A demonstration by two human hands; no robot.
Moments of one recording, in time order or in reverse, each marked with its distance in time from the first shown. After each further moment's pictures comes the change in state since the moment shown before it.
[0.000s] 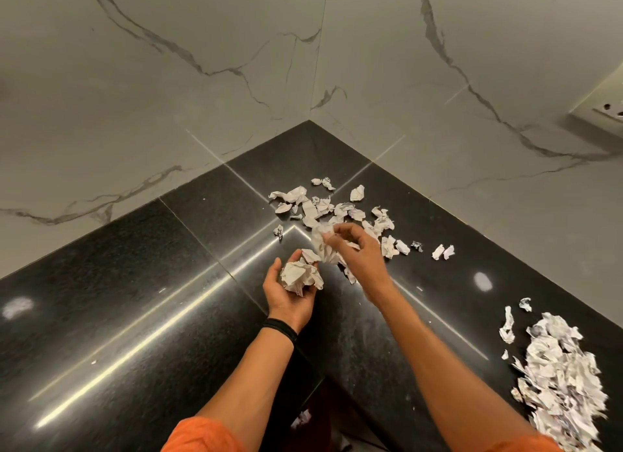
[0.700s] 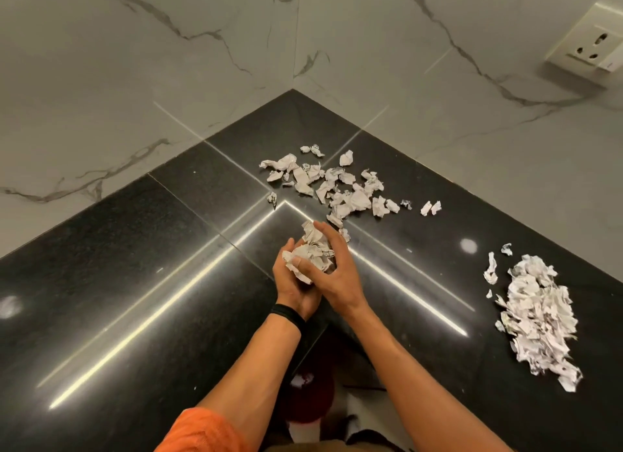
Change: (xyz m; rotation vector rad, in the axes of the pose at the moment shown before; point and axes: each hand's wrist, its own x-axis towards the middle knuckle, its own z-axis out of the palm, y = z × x) left_hand -0.060 -0.020 -0.019 0.135 -0.207 -0.098; right_hand -0.111 0.021 0.048 0.032 0.029 -0.068
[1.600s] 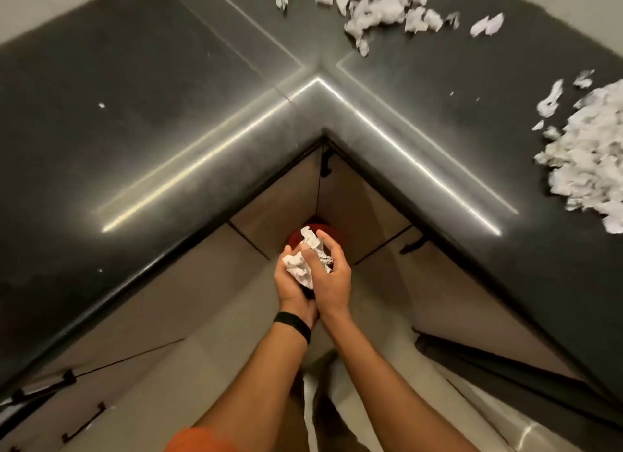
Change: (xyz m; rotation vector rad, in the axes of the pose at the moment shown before) left_hand -0.195 -0.208 -0.207 -0.017 0.554 0.080; right_hand -0.311 0.151 -0.007 0.189 0.116 0.477
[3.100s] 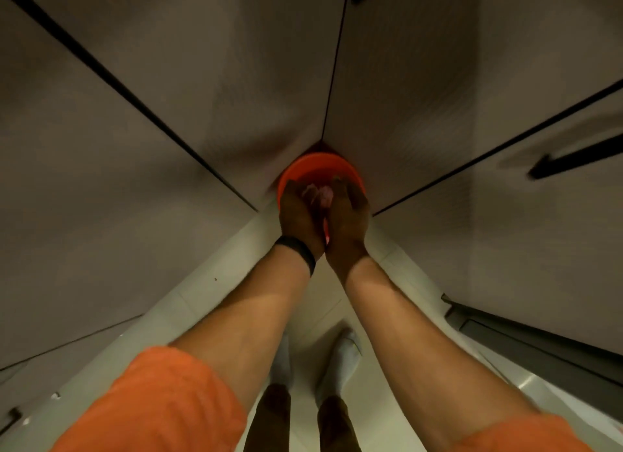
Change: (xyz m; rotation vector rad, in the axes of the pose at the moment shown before) left_hand 0.263 -0.067 -0.112 0.187 0.011 -0.015; right_hand 0.161 0.245 0.024 0.188 0.221 0.336
